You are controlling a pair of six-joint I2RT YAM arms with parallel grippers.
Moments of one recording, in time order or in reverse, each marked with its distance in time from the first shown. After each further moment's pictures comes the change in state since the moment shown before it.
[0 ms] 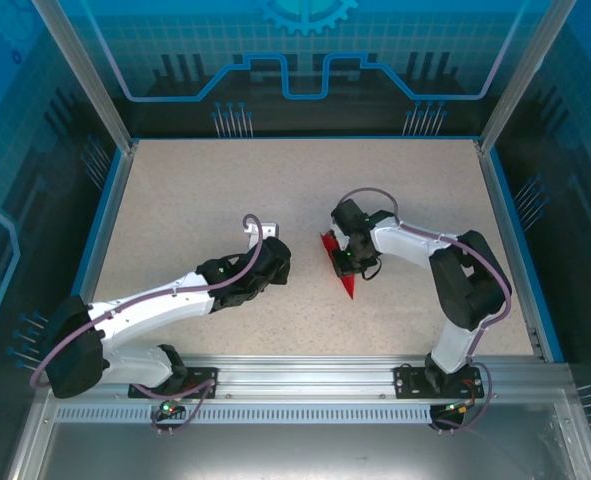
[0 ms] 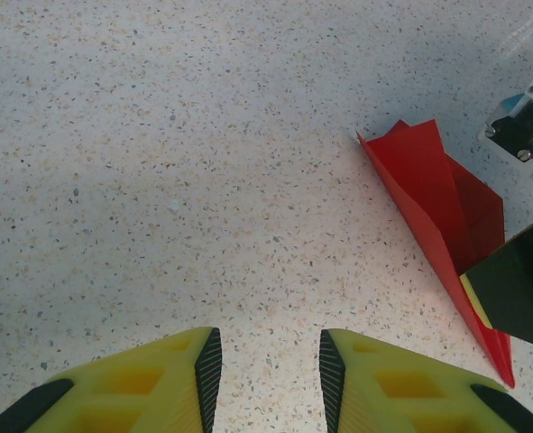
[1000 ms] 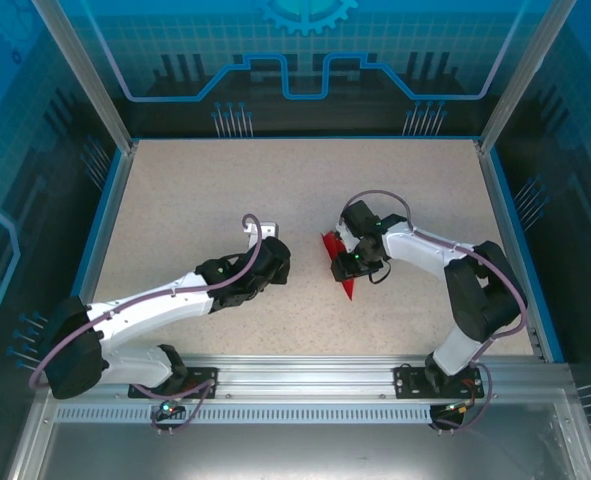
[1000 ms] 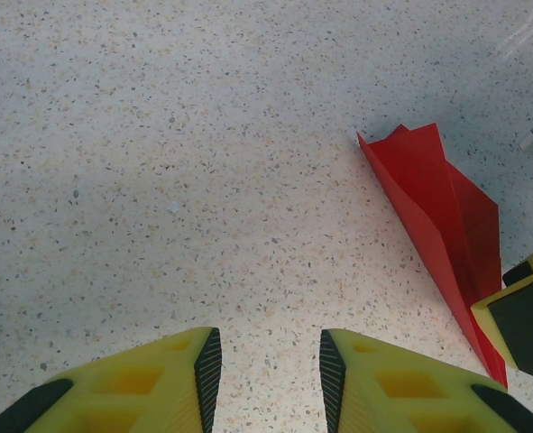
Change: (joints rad) left arm 0.000 -0.005 0.000 0.000 0.000 0.000; right arm -0.029 -0.101 -0.083 0.015 -0.066 -0.041
